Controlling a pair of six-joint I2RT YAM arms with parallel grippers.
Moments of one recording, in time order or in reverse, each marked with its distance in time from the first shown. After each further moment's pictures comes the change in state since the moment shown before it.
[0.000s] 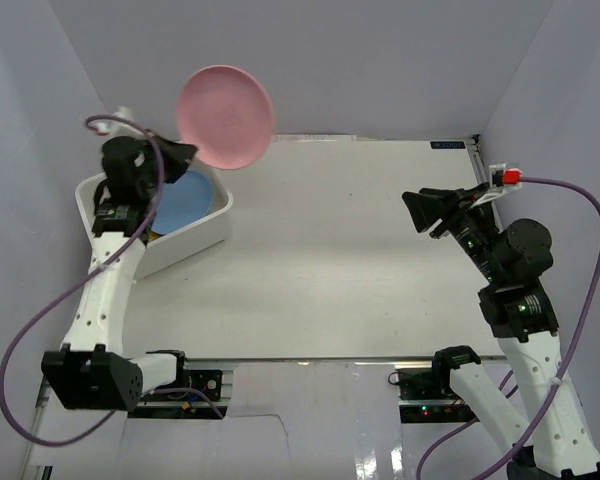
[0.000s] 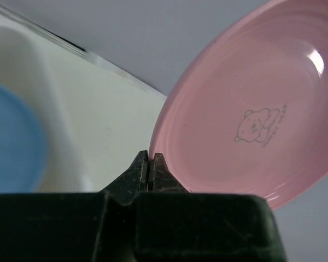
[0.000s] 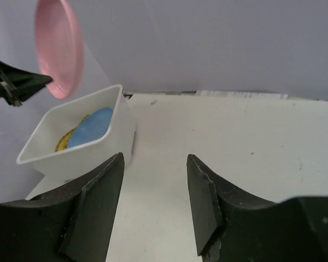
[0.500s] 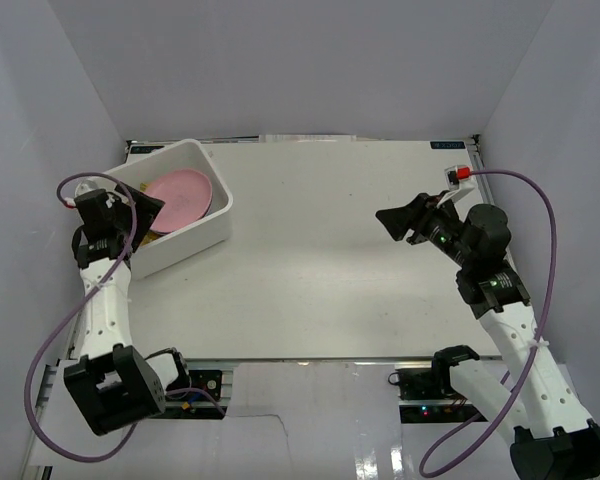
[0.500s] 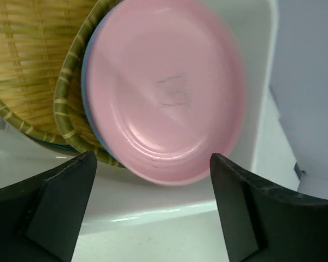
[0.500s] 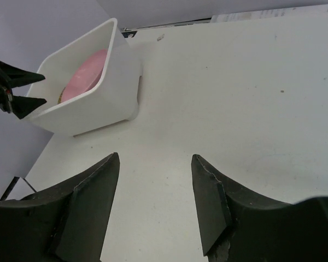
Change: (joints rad) left arm 0.536 -0.159 -0.398 -0.152 0.024 0.035; right arm 0.023 0.143 -0.135 0.016 -0.130 0.057
